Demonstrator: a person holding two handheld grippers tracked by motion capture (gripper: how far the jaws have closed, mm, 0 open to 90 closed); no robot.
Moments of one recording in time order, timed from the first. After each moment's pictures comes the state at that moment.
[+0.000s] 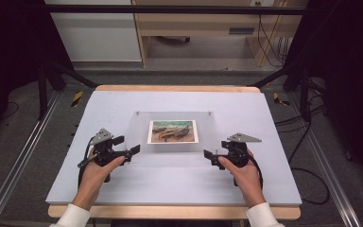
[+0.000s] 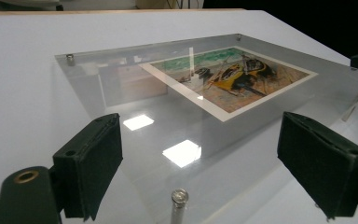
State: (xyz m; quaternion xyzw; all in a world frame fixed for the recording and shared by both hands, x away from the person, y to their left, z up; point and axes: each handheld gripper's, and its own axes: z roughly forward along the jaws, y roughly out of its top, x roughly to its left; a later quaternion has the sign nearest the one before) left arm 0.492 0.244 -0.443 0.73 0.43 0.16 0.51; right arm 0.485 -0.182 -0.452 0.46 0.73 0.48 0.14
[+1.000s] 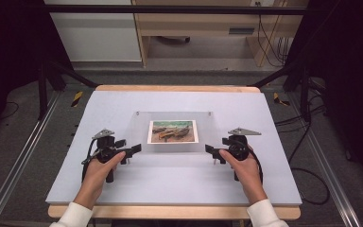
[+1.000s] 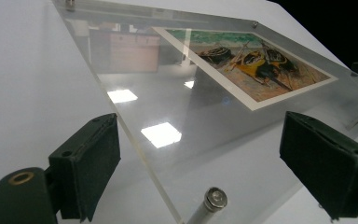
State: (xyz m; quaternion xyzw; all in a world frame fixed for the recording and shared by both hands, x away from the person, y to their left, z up) left arm 0.508 0.247 -0.462 0.71 0.50 0.08 0.50; right arm 0.506 -0.187 -0.455 0.49 0.73 0.47 0.11
